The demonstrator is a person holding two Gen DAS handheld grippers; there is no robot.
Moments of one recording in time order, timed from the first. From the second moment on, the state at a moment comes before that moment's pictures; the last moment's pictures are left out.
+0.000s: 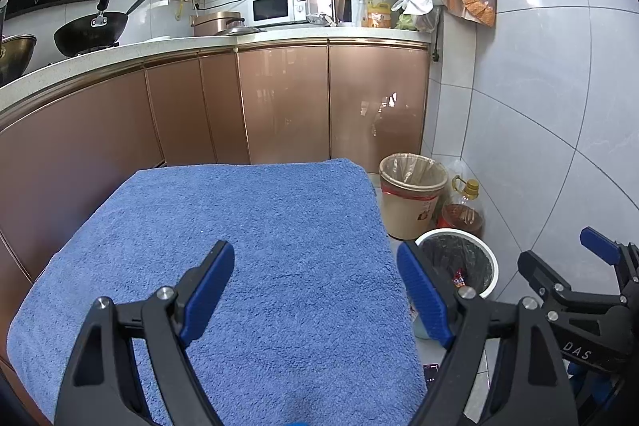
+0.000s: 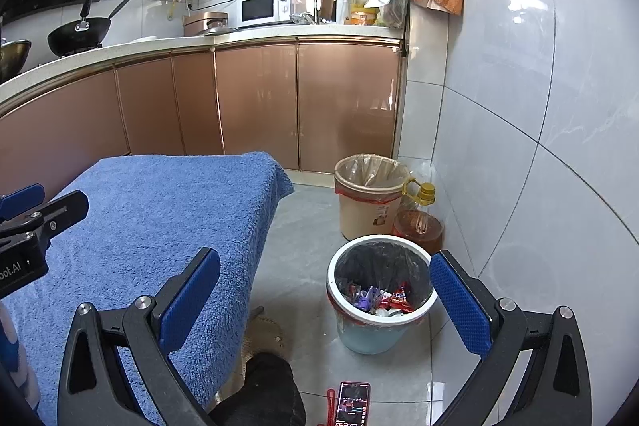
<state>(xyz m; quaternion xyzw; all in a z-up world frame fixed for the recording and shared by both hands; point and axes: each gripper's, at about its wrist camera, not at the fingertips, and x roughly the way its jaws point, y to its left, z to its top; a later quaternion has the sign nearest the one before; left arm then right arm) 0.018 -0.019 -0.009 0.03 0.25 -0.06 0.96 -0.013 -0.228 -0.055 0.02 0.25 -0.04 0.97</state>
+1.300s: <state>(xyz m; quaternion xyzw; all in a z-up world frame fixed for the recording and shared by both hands) 0.016 -0.016 -0.004 0.03 0.25 -0.06 0.97 -0.015 -0.230 -0.047 0.01 0.24 -0.05 0.97</state>
